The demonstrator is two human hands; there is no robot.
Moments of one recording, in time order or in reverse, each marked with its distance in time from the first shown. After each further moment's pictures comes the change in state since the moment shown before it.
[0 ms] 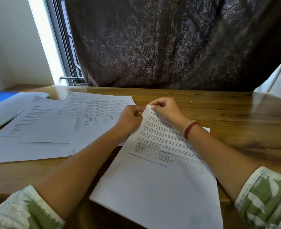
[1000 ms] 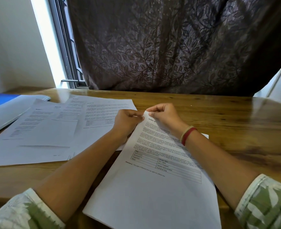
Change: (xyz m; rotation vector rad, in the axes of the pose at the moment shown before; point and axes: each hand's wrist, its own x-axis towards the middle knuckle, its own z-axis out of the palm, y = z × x) left_hand 0.001 -0.001 -0.009 -0.216 0.073 -0.205; right_hand 0.000 0.001 0.010 0.091 0.007 0.116
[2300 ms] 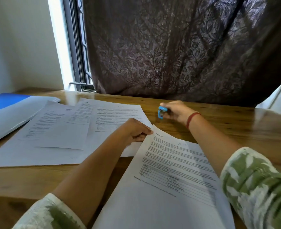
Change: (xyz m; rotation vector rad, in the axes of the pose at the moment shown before) left_hand 0.007 0.012 -0.024 0.035 -0.216 -0.316; right_hand 0.049 -0.034 -0.008 0.165 -0.019 0.278
